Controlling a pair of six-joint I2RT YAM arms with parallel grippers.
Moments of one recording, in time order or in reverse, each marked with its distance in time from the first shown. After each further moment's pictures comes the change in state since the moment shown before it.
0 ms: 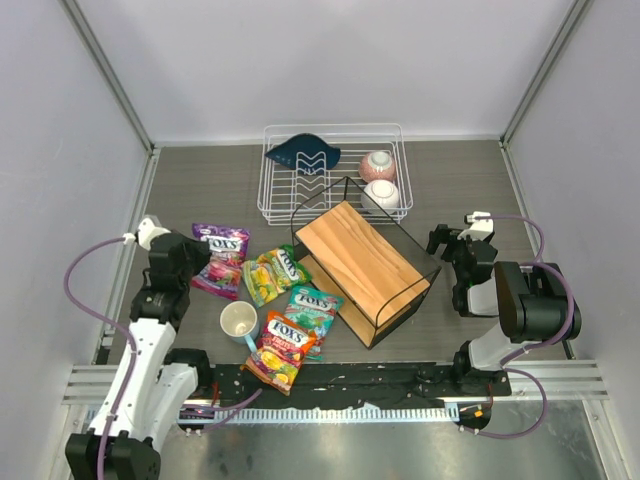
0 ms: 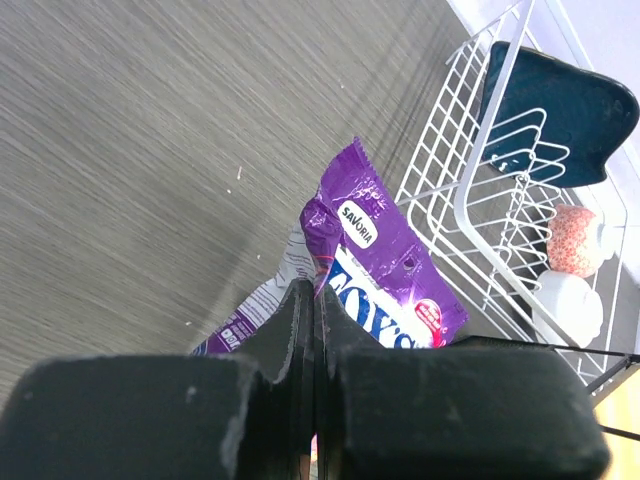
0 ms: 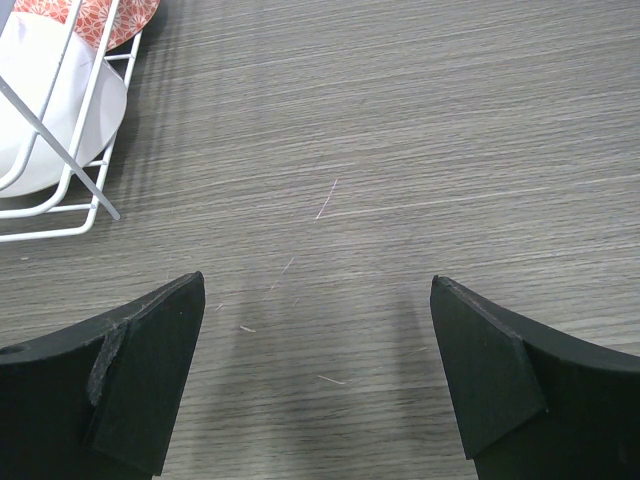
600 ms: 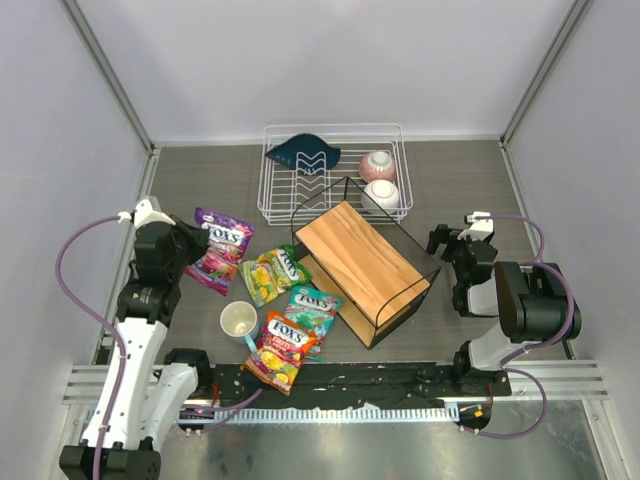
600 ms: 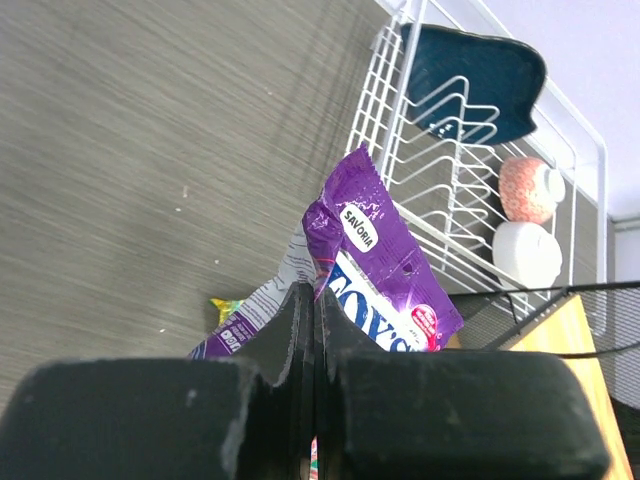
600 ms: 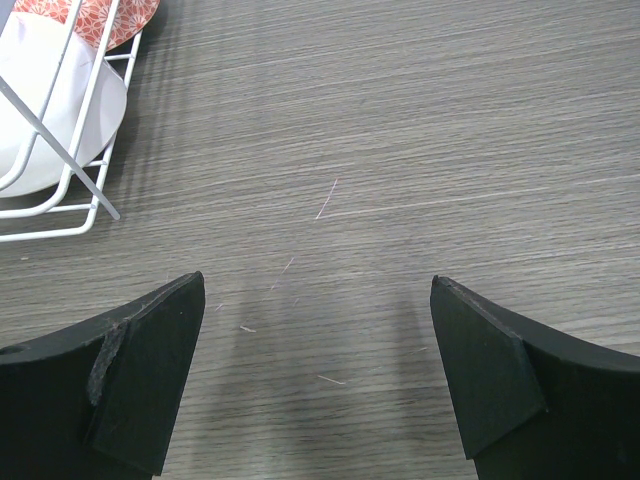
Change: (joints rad) left arm 0.000 -0.012 0.189 -0.124 0.092 0.142; right arm 0.000 0.000 0.000 0.000 0.000 0.000
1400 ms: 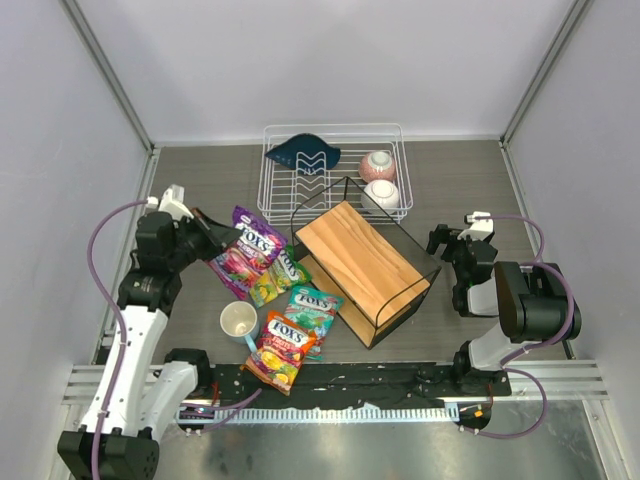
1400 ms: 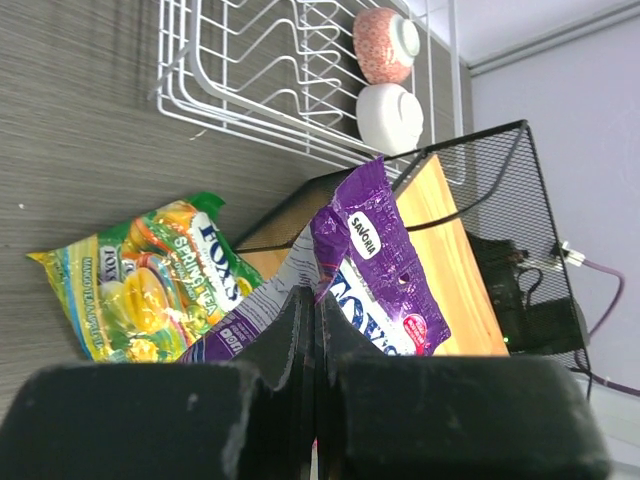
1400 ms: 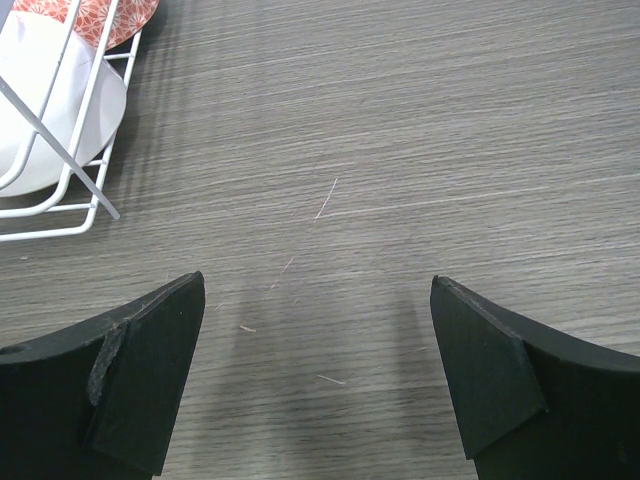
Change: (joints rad) left arm -0.002 0.093 0.059 0.022 0.466 -0.040; right arm 0.000 0.000 0.000 -0.001 0.000 0.000
